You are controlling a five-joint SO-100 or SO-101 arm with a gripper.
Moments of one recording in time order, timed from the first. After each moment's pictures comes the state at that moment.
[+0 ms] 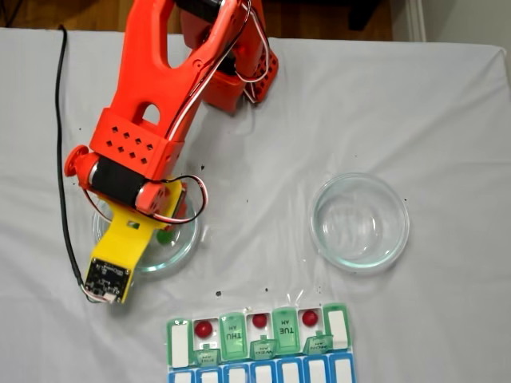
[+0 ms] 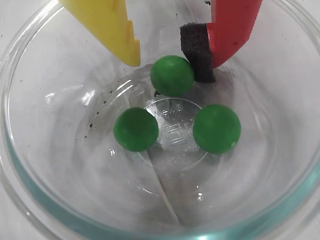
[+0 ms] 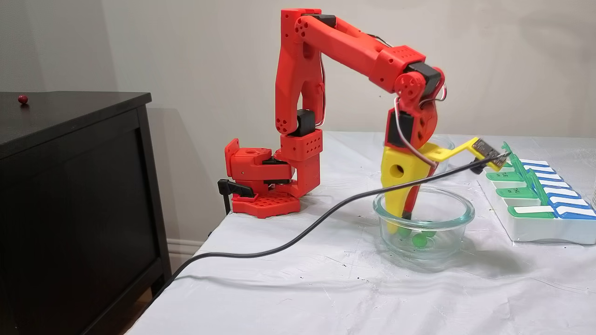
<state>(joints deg) 27.2 107.8 117.3 67.0 -101.4</state>
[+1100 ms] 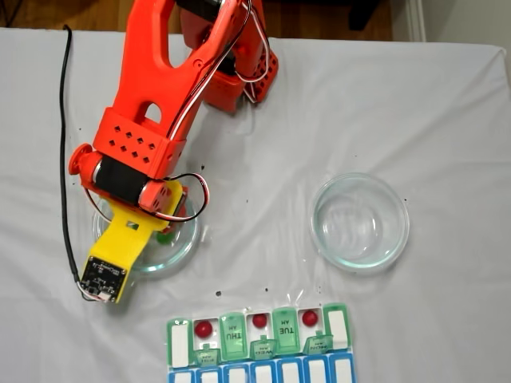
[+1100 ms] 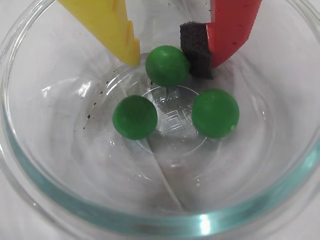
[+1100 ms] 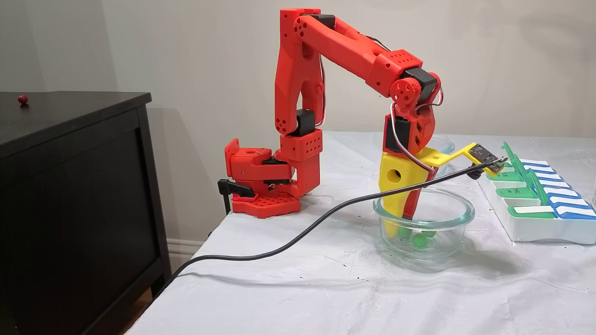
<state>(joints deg) 26.3 107.9 118.0 63.3 -97.6</state>
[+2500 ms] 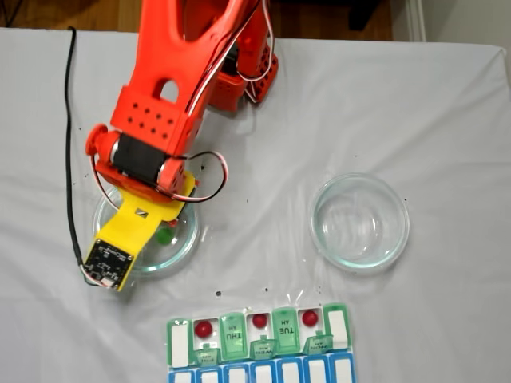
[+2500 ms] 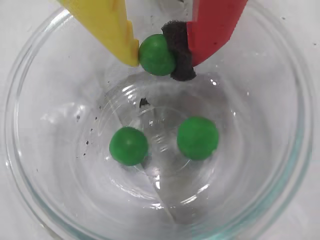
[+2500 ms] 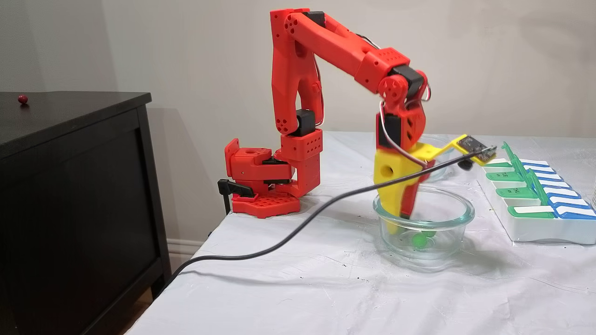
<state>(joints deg) 22.9 120.2 123.3 65.3 -90.5</state>
